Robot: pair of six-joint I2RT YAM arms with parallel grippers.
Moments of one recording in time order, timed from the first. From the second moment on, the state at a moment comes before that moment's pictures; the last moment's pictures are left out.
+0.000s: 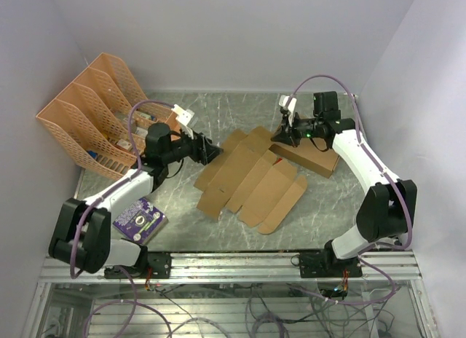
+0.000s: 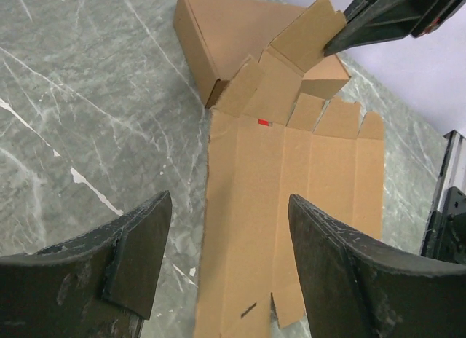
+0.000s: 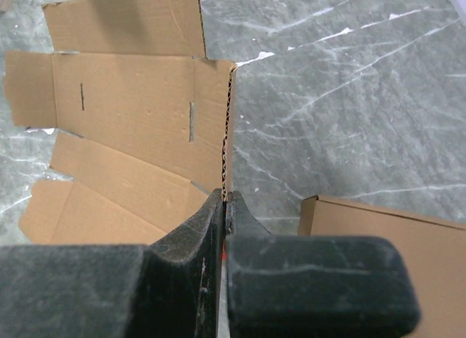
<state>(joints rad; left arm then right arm) -0.37 1.31 0.71 0.42 0.60 -0.24 0.19 1.55 1.29 -0.53 -0.87 -0.71</state>
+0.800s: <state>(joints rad) -0.36 1.46 0.79 0.31 0.69 -0.19 0.24 1.59 1.38 -0.57 -0.87 -0.70</state>
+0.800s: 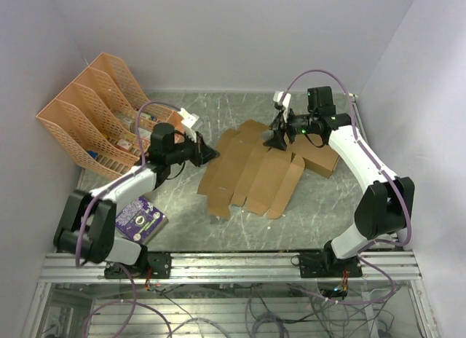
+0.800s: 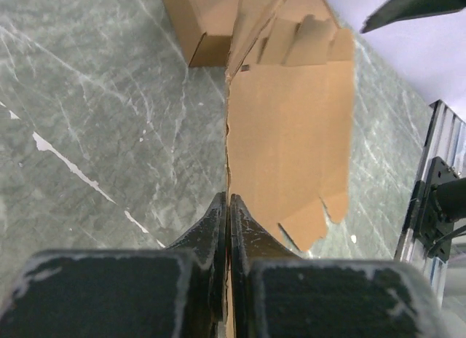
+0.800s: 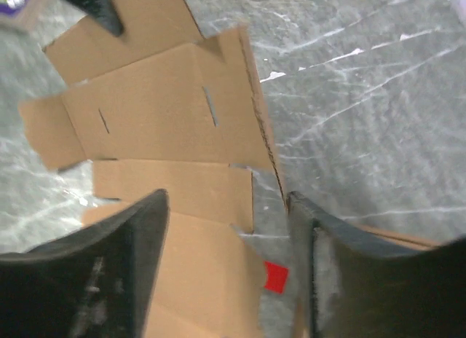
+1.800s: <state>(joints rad) -0.35 1.04 0.28 1.30 0.27 -0.94 -0.10 1.44 0.80 0.56 -1.14 0.56</state>
